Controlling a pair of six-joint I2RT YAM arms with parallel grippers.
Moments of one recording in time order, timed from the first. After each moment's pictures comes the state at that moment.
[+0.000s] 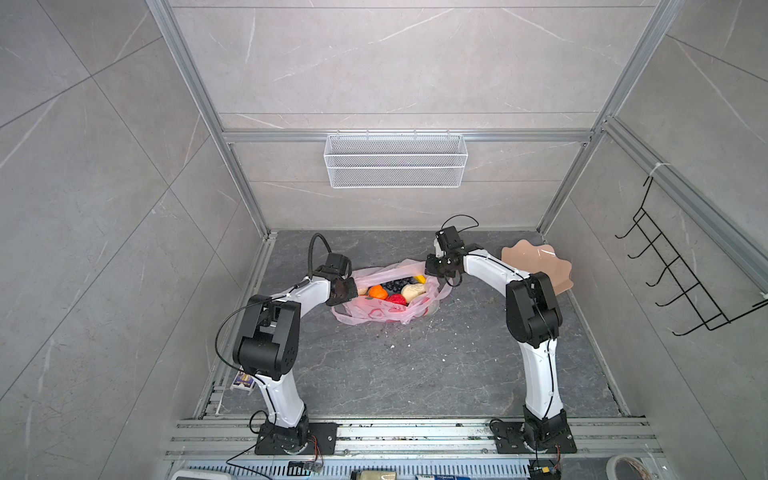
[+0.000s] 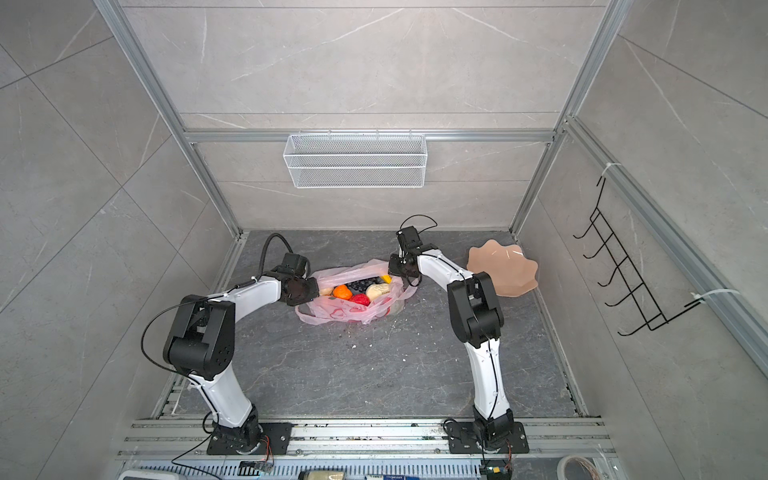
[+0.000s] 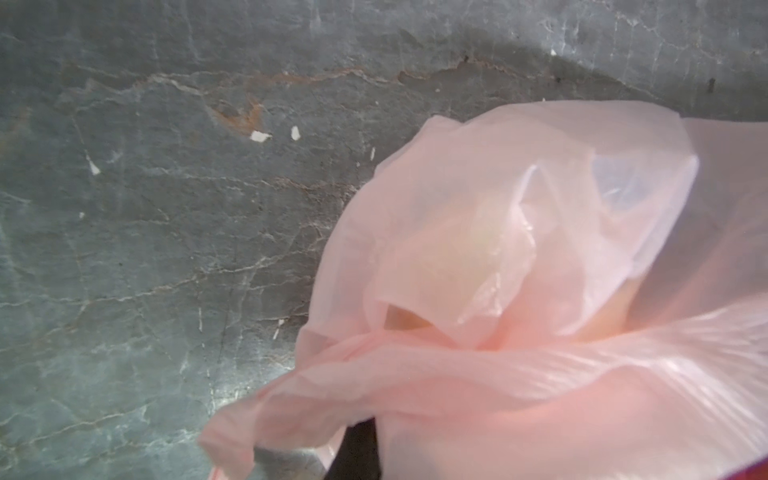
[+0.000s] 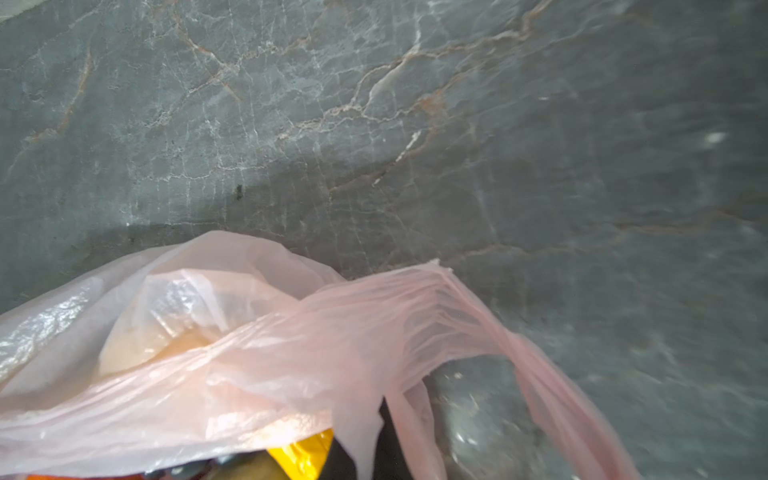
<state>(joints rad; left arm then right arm) -0.25 1.81 1.15 -0.41 0.01 -0.48 0.38 2.22 1.77 -0.55 -0.15 0.46</state>
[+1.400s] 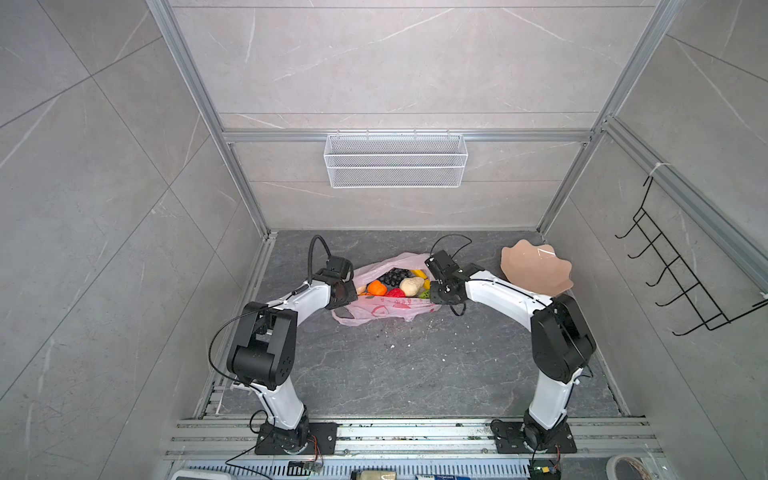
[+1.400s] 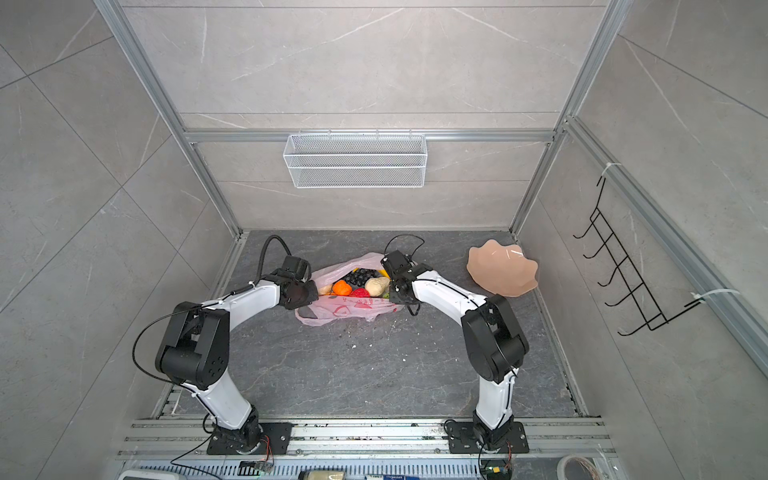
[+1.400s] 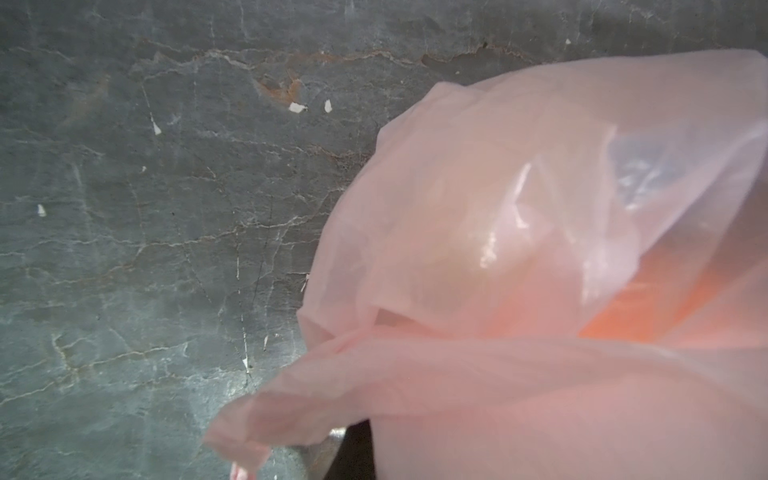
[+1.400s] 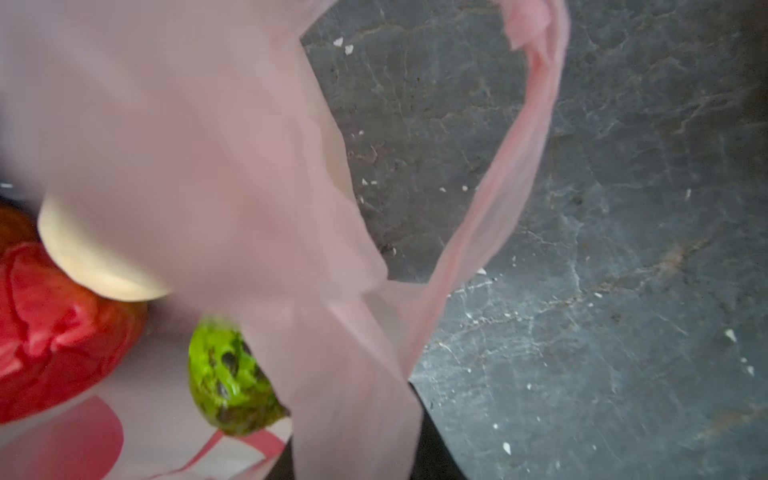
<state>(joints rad) -0.30 1.74 1.10 -0.44 -0.06 -0.51 0.57 1.84 1.36 -0.70 0.23 0.53</state>
